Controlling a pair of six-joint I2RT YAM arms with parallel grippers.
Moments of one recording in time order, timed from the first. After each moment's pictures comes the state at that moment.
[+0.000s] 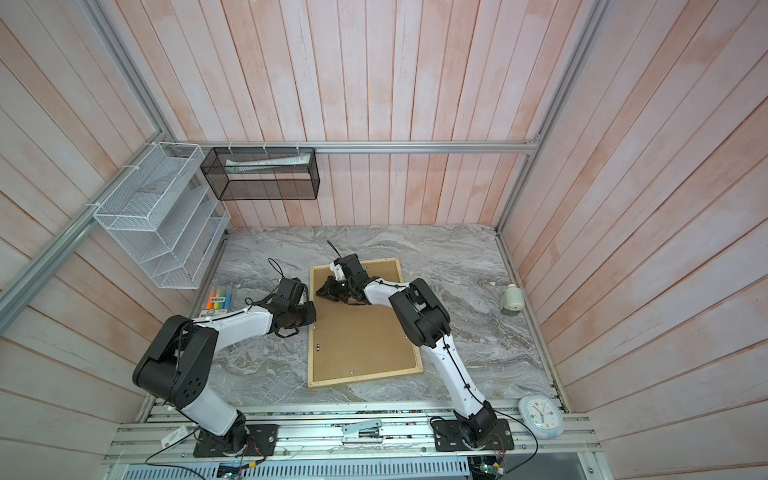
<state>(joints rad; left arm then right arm) -0.39 1.65 0.83 -0.18 0.05 -0.54 0.71 2.44 1.70 0.11 -0.63 0.93</state>
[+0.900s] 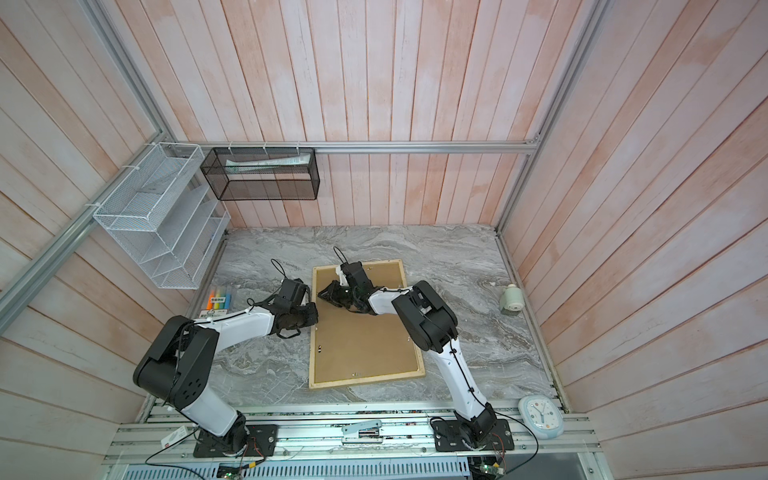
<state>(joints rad) -0.41 1.65 0.83 -0.18 0.05 -0.55 0.72 2.29 1.44 0.30 -0.50 0.99</state>
